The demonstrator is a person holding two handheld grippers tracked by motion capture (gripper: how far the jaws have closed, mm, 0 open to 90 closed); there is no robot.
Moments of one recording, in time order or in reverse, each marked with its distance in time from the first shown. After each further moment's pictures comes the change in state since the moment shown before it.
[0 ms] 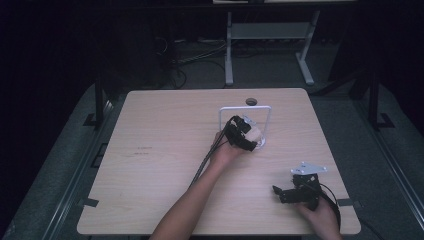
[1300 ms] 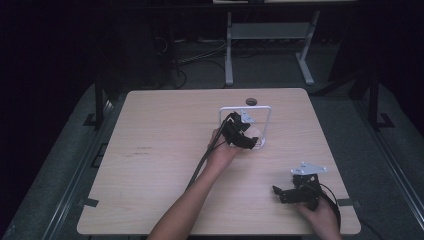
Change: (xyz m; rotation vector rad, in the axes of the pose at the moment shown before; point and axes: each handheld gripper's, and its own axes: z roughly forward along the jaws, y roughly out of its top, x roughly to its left) left arm -0.016 0.007 -0.053 -0.138 0.047 0.032; right arm 0.001 0.000 0.000 0.001 0.005 0.004
